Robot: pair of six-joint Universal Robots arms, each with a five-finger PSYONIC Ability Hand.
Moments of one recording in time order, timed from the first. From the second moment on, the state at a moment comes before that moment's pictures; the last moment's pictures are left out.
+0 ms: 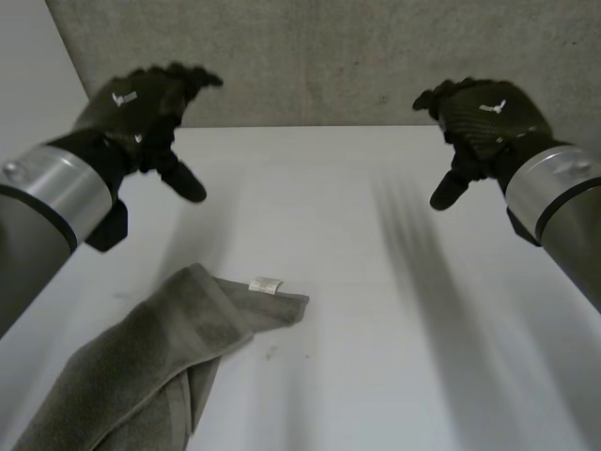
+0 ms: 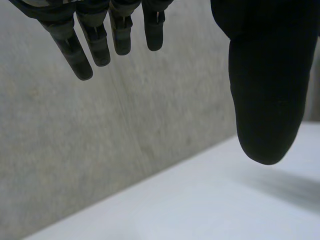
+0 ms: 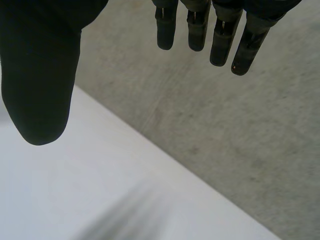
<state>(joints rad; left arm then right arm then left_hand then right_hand) 4.29 -1.61 -1.47 3.08 -1.45 3.15 1.98 -1.42 1.40 0.09 1.49 2.90 0.22 0.22 0.22 0.22 0.05 0.19 0.23 0.21 0.23 0.05</state>
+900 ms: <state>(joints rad) 4.23 -1.79 -1.66 3.32 -1.55 3.75 1.98 -1.31 1.40 0.12 1.45 2.84 1.13 1.19 1.20 1.21 0.99 0.19 0.23 0.21 0.23 0.05</state>
